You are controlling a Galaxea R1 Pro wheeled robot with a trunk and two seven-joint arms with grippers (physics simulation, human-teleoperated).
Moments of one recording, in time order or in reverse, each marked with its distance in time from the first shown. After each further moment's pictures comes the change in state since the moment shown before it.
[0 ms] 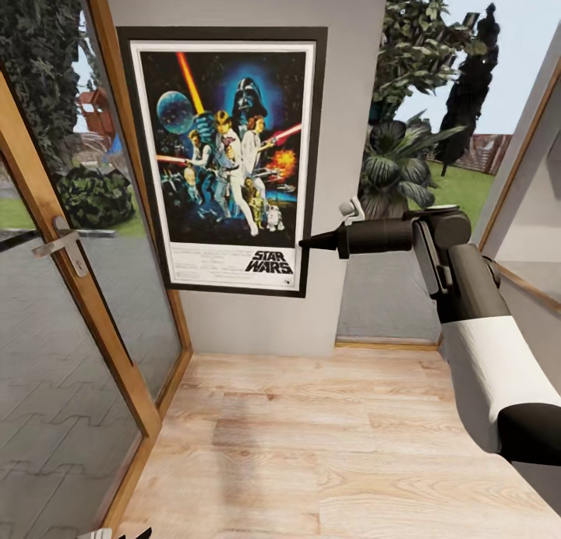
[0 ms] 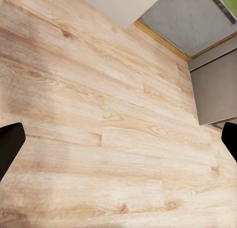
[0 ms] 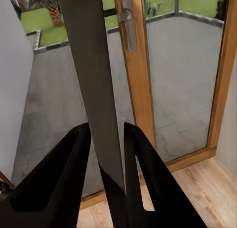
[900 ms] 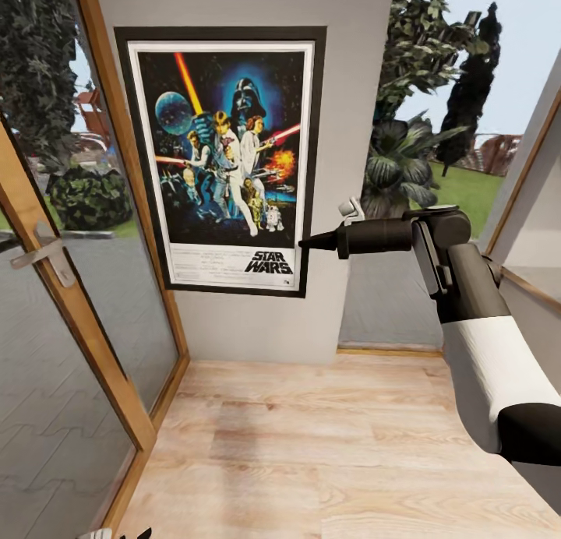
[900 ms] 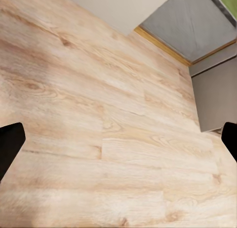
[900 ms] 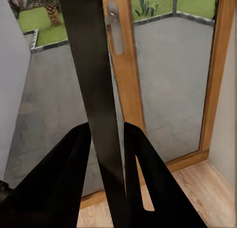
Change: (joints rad) left arm 0.000 0.000 0.000 0.001 0.000 0.001 0.000; right arm 0.000 0.000 0.005 -0.002 0.000 -0.005 -0.001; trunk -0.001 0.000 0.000
